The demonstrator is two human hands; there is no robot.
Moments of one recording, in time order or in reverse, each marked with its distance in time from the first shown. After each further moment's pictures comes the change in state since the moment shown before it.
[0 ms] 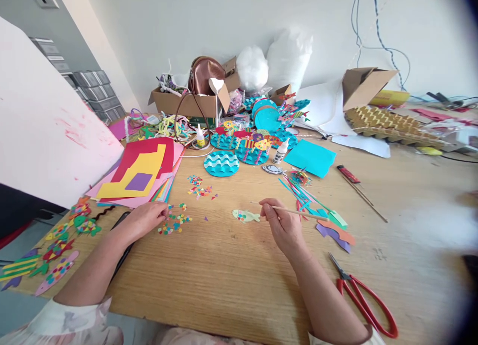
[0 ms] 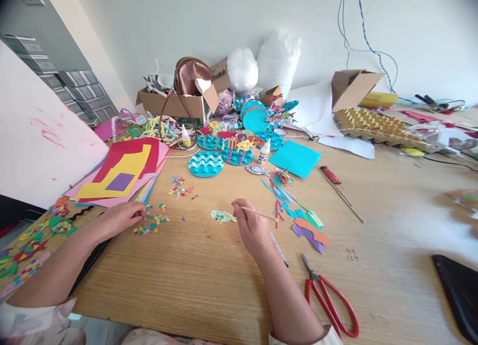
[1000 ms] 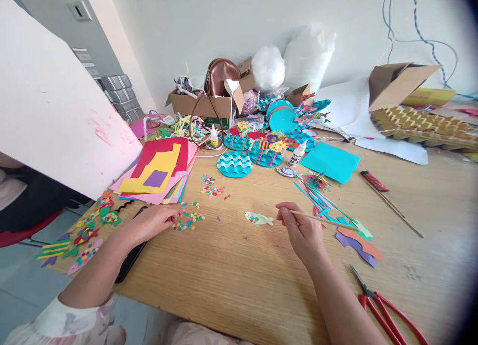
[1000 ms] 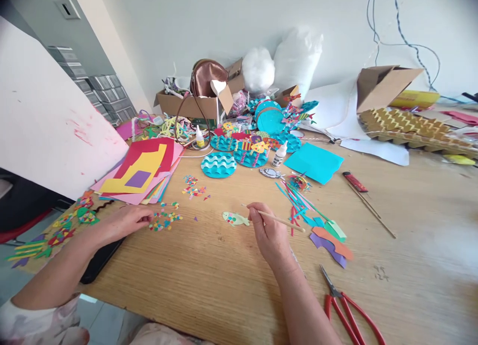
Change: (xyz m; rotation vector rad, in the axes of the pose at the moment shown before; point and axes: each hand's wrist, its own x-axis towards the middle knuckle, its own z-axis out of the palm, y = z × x) left_hand -0.029 0.018 -0.018 -0.011 -0.066 0.054; right_hand 0.000 0.003 -0.003 0.000 0.009 0.017
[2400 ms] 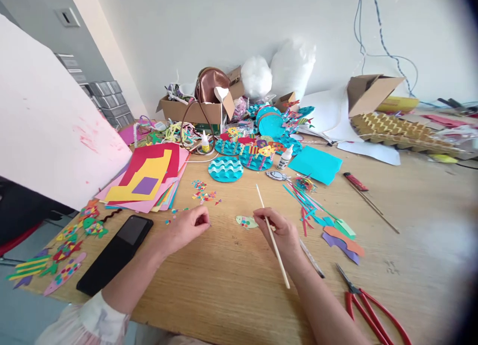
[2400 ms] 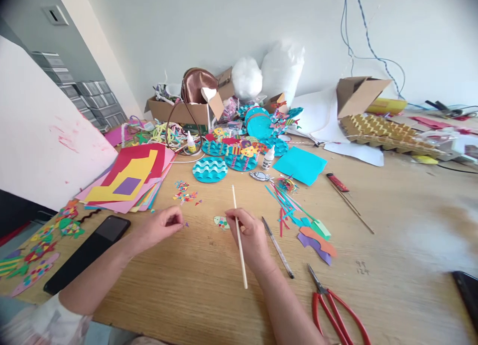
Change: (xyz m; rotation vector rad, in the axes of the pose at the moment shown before) left_hand 0.042 0.072 0.027 -0.594 0.204 0.091; right_hand -0.001 -0.014 0.016 0.107 0.020 -0.044
